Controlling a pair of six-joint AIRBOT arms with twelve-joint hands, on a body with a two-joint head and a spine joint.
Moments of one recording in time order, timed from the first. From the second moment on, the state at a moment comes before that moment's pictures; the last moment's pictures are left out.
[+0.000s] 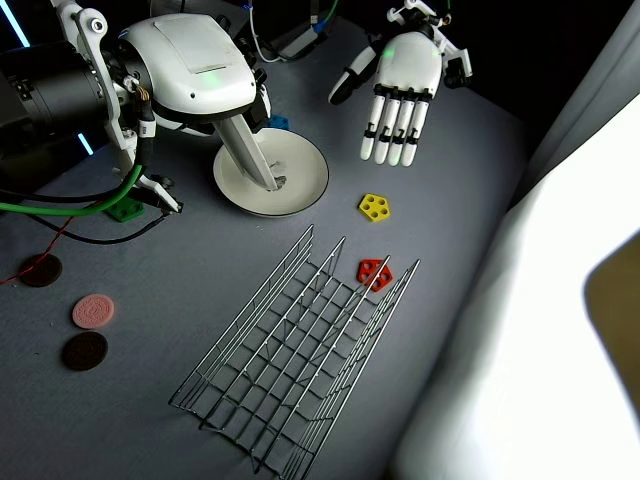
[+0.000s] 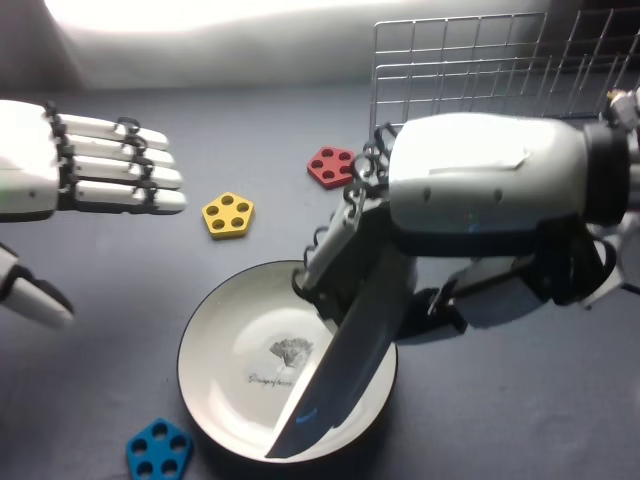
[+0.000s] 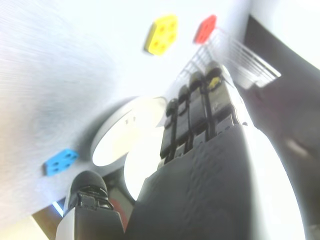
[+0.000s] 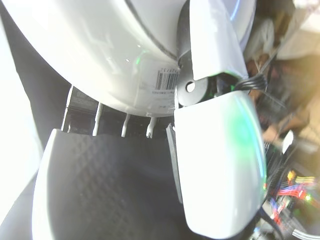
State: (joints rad) left arm 0.69 -0.81 1.93 1.11 -1.26 0.21; right arm -0.11 -1.02 1.00 -1.03 0.67 0.18
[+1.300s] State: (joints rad) left arm 0.74 -0.72 2.00 1.11 -1.24 0.55; right arm -0.09 -1.03 1.15 -0.57 0.68 0.17
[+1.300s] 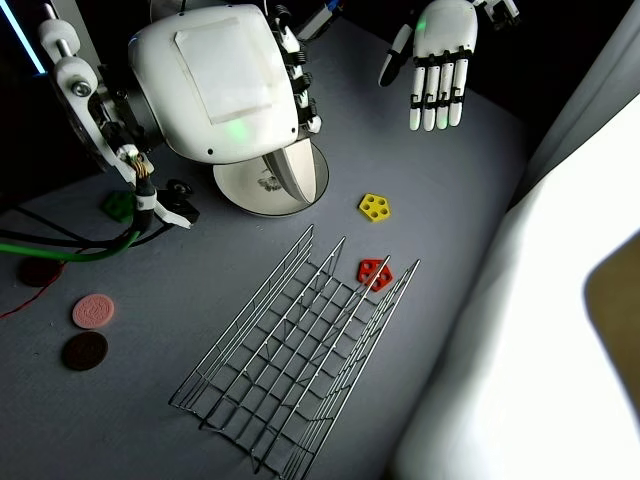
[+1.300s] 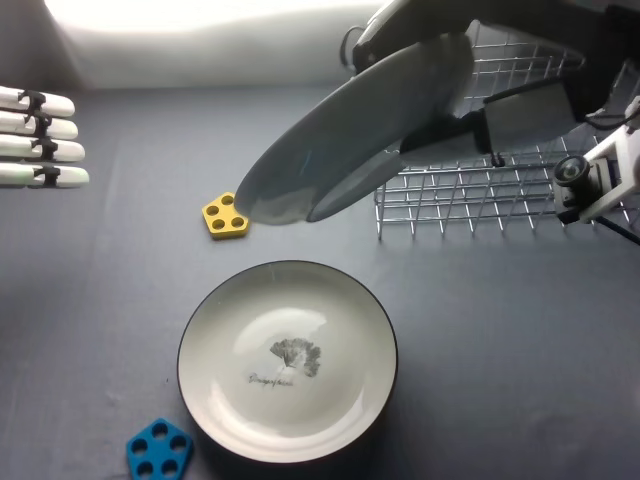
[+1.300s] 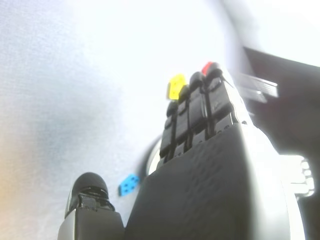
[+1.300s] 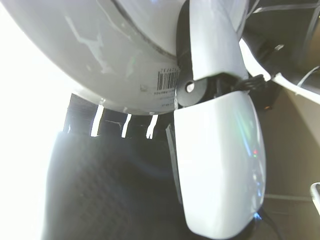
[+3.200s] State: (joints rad) left arm 0.79 -0.77 2.11 1.09 -1.36 0.58; right arm -0.07 -1.03 1.37 -0.35 0.52 0.32
